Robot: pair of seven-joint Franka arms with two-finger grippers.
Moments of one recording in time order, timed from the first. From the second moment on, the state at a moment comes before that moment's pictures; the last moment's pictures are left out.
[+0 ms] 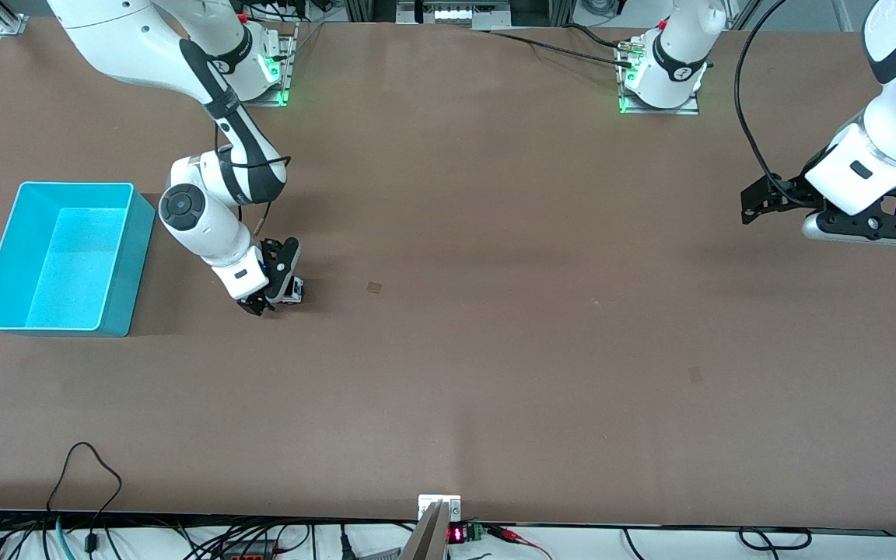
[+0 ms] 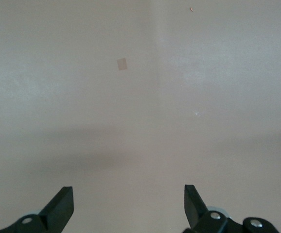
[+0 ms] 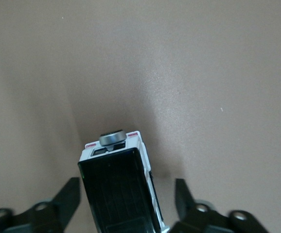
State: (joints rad) left arm -0.02 -0.01 -0.05 -1.77 0.00 1.75 -0.01; right arm 0.19 0.45 0.09 -2.15 0.01 2.68 -1.06
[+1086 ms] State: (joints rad) left arm -0.02 0.00 -0.05 -1.77 0.00 1.75 -0.01; right arm -0.01 0.27 0.06 -1.99 0.02 2.39 -0.93
